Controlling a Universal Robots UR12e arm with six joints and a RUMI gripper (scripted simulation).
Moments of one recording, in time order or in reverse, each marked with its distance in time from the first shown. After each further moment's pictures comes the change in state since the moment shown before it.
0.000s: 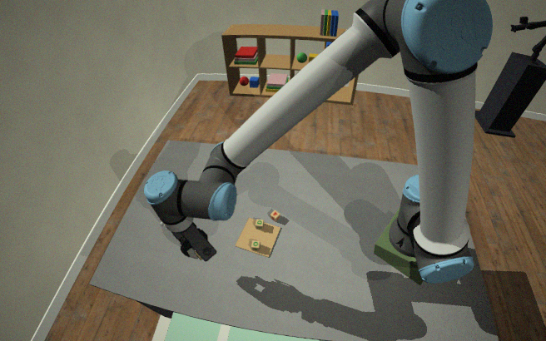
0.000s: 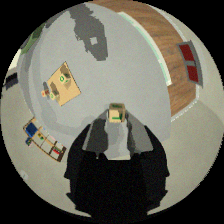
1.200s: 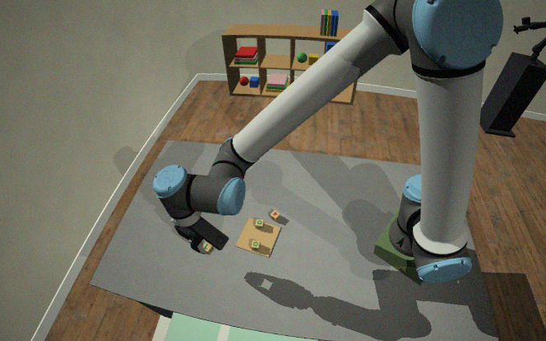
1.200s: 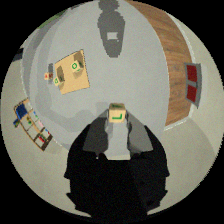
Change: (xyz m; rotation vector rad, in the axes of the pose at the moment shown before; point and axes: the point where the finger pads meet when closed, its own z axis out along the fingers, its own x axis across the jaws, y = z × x) arm -0.031 -0.004 -0.003 0.001 -0.002 -0.256
